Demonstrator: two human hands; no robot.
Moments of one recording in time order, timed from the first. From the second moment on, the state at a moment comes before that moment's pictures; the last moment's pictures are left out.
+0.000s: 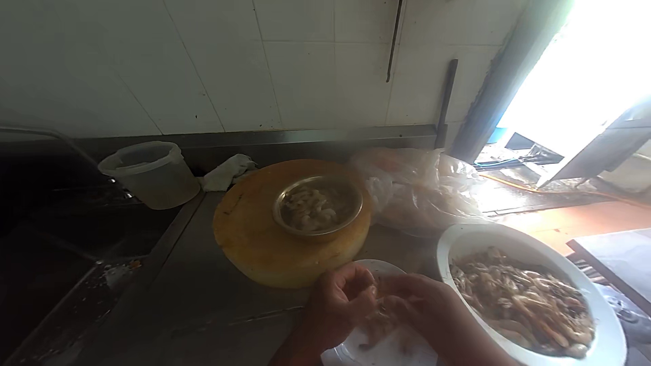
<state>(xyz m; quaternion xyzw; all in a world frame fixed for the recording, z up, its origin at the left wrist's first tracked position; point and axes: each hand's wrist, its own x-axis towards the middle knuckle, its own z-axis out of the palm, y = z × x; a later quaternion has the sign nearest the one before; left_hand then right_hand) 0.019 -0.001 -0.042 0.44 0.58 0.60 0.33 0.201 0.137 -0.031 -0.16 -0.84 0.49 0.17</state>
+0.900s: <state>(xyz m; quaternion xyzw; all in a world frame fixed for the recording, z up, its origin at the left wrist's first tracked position) 0.040 0.009 -0.058 0.54 0.58 0.60 0.07 0.189 0.123 -0.038 -0.20 -0.59 0.73 0.27</state>
